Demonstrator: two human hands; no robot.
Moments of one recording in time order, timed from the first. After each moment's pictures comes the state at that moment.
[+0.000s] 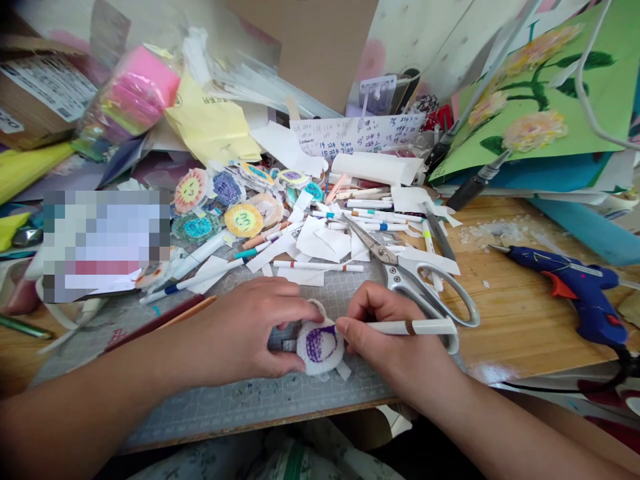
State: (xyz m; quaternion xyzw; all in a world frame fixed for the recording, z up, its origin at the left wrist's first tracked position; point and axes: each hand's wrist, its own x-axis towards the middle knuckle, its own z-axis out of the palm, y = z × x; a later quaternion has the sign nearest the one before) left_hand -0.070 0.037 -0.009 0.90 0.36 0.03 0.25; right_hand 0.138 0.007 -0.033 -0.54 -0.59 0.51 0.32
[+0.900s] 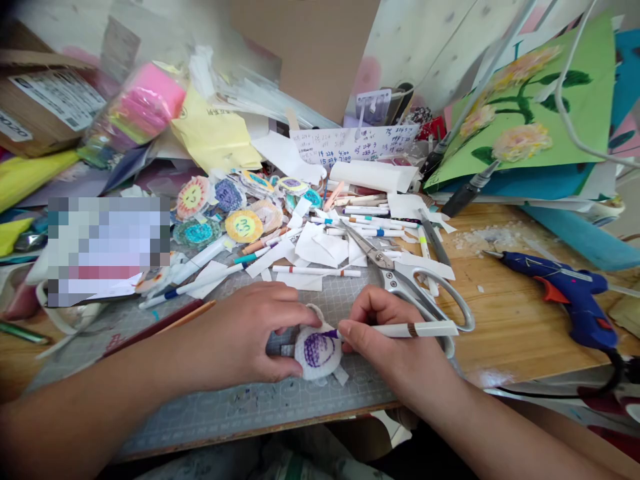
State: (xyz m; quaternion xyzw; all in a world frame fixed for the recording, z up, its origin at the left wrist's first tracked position) left_hand -0.070 0.037 -0.008 0.90 0.37 0.02 0.25; right_hand 0.139 0.006 -0.036 -0.54 -0.56 0.52 0.36
